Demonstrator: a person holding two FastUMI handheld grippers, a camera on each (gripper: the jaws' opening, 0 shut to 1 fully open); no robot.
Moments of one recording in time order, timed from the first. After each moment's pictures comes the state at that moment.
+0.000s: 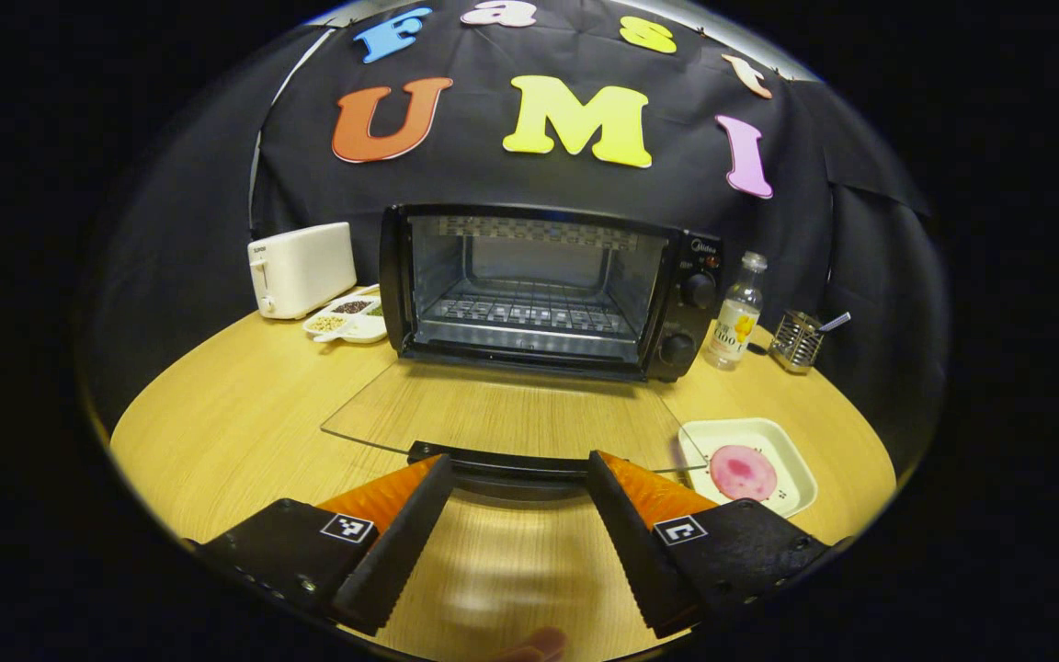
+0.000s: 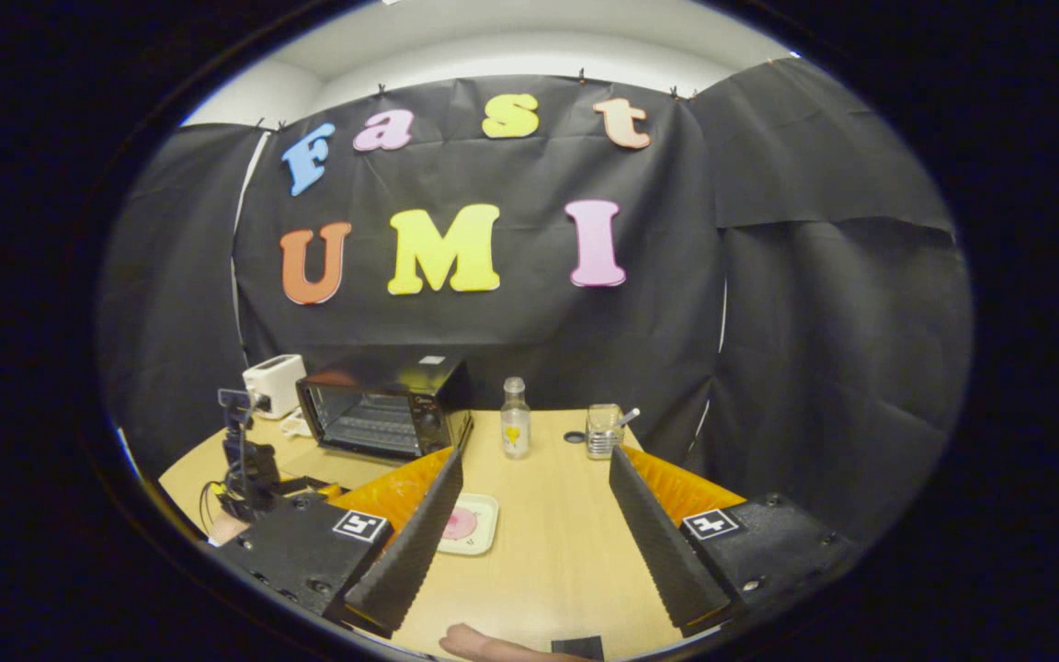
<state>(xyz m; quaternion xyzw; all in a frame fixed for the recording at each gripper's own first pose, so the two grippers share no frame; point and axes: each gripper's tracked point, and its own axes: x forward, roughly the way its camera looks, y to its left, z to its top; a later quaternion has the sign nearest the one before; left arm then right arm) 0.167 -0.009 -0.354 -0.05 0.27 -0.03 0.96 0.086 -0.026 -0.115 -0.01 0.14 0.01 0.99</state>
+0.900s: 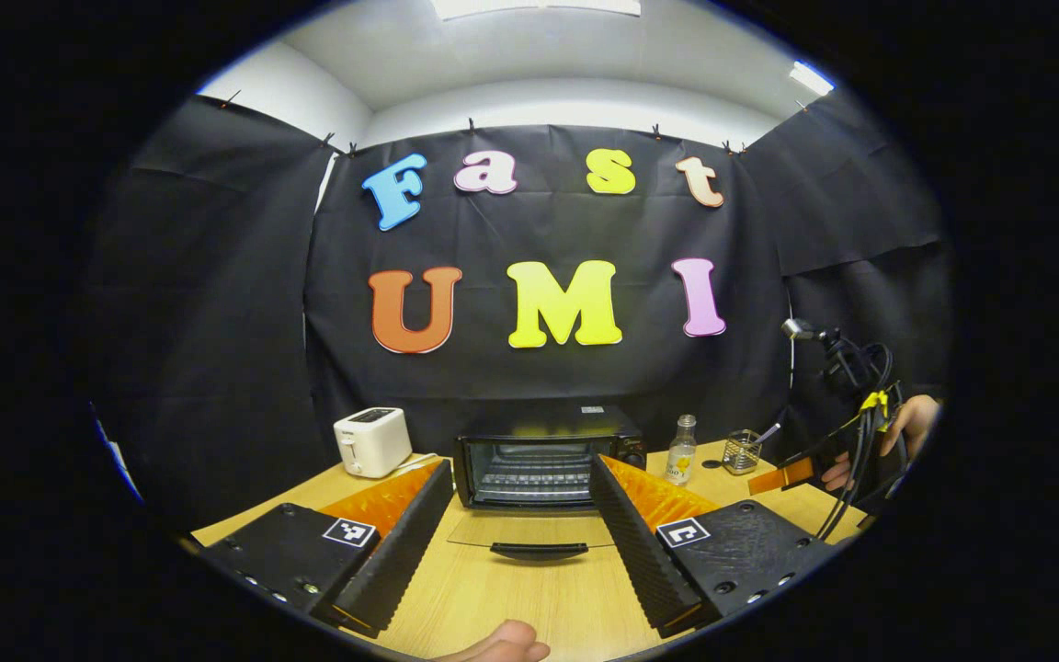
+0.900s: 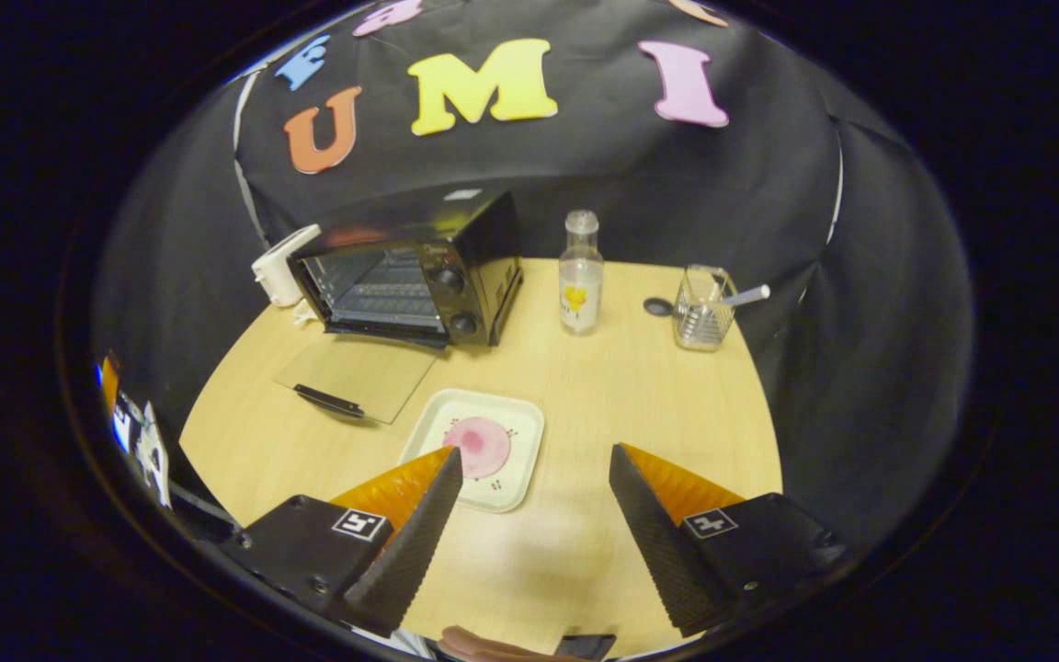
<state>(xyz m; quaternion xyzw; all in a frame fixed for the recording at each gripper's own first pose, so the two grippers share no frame) 0.060 0.018 -0.107 0.02 0.05 0.00 1.00 0.187 0.007 -0.260 -0.01 0.43 0.08 0.90</state>
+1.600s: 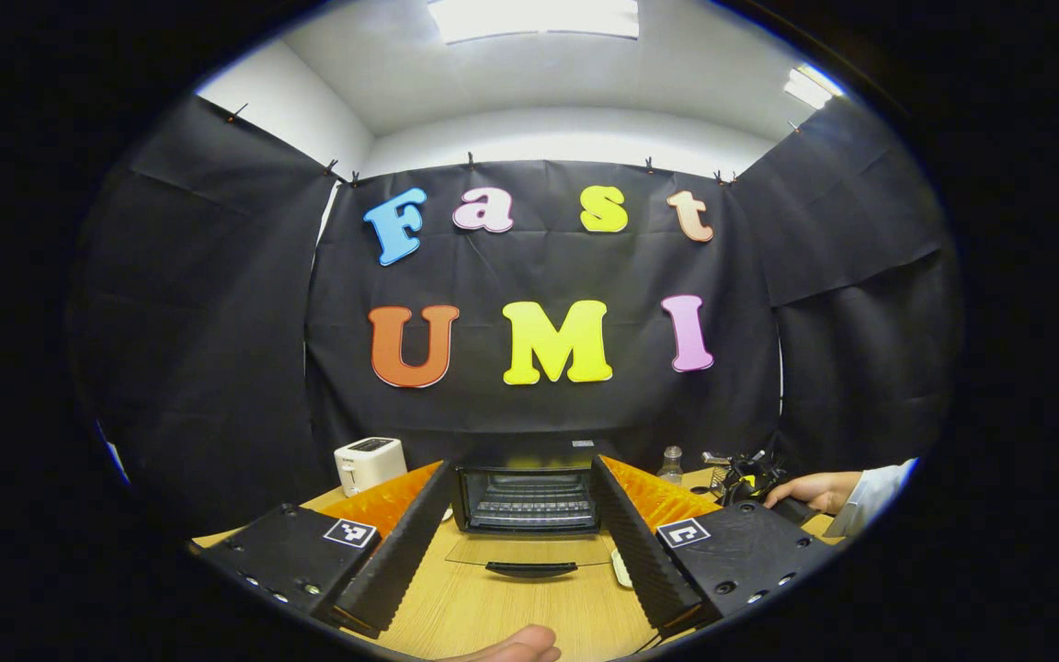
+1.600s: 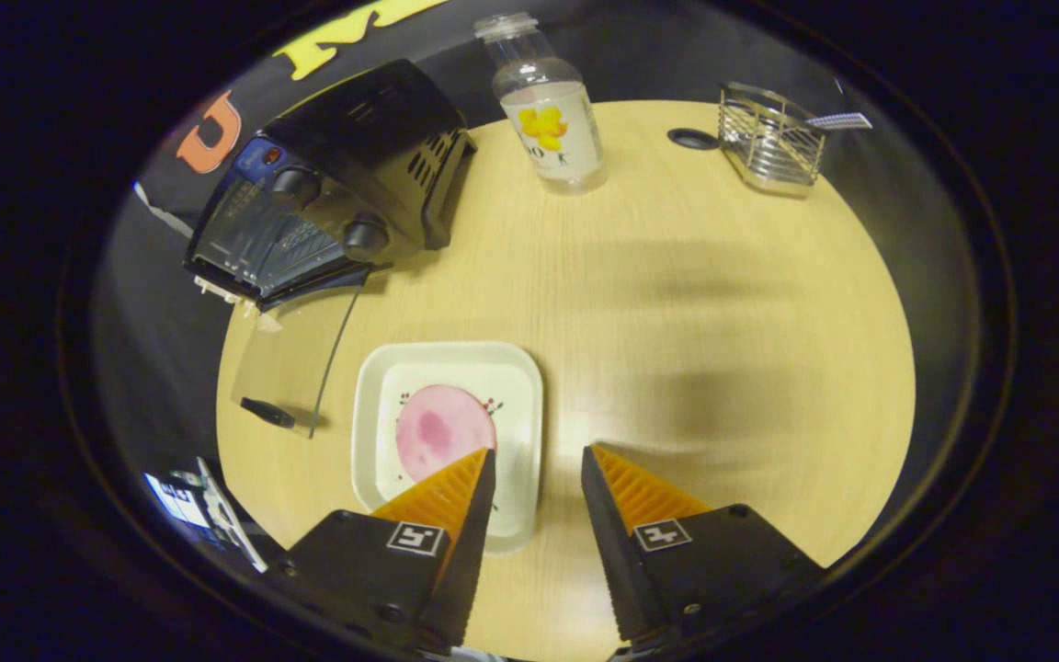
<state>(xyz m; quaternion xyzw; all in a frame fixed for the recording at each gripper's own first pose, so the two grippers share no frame) 0.047 0.010 -0.080 0.01 0.01 -0.01 1.00 0.238 0.031 -0.391 0.11 0.60 0.08 0.78</state>
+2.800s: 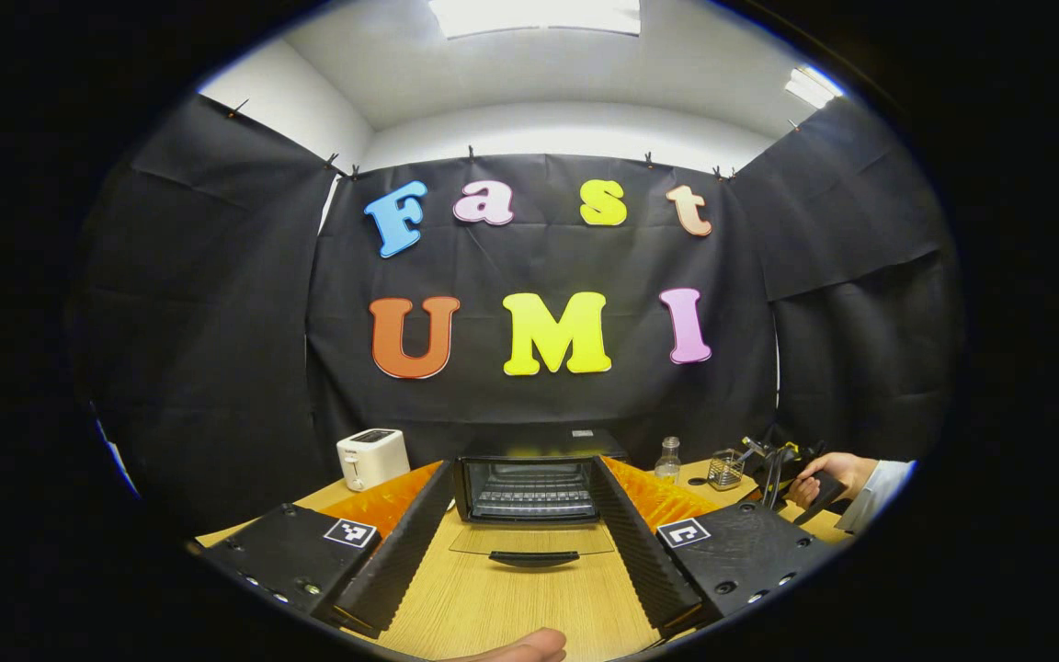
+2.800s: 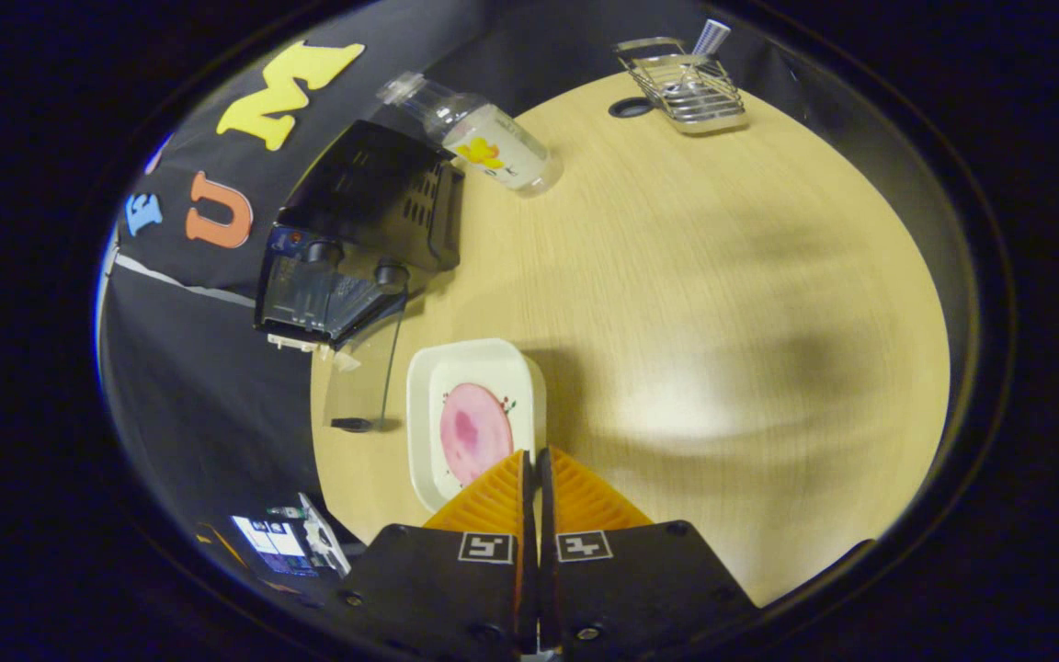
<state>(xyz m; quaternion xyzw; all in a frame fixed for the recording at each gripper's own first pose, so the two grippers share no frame) 0.028 0.015 -0.076 0.01 0.02 -0.02 1.00 0.208 0.002 -0.341 0.26 0.58 0.13 0.76</state>
